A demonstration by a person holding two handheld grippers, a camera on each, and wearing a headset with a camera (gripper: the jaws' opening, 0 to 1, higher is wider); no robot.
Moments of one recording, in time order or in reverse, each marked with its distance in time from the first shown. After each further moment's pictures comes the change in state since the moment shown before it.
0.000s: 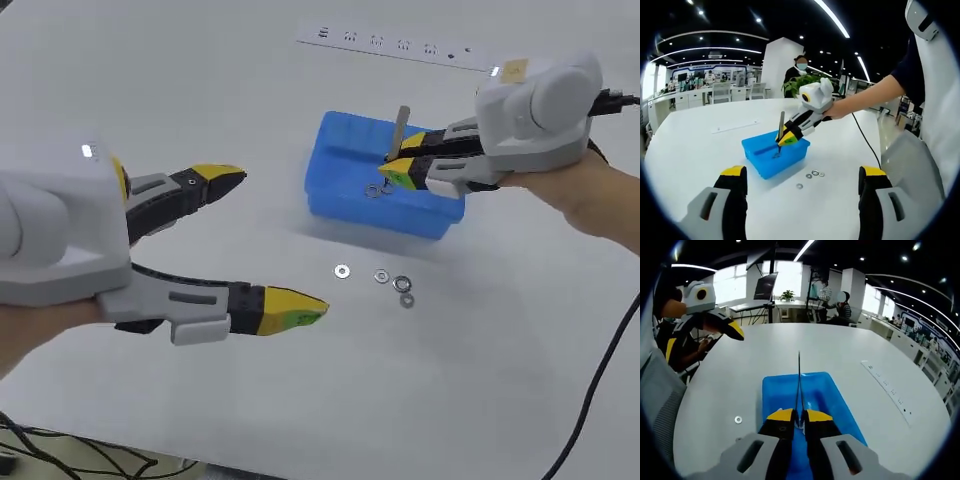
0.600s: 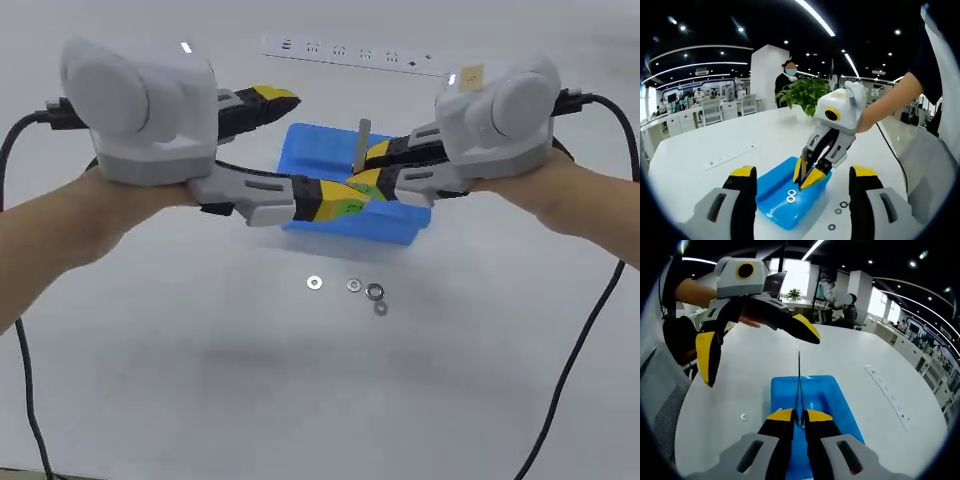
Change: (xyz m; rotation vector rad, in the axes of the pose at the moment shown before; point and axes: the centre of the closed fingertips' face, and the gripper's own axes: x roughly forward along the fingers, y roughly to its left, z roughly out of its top) left arm 0.087 0.040 0.054 0.138 -0.048 -0.059; right arm -0.007 0.007 0.003 -0.050 0.012 0.023
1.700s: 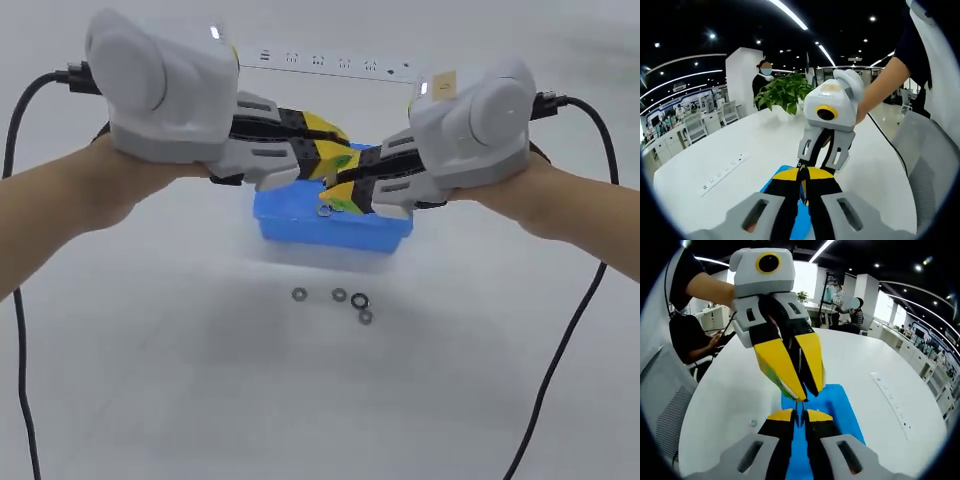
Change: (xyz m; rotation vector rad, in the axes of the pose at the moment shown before) left arm 0.020 -0.021 0.017 0.182 0.045 -0.171; right arm -0.002 0.013 0.016 -0.035 -0.023 0.046
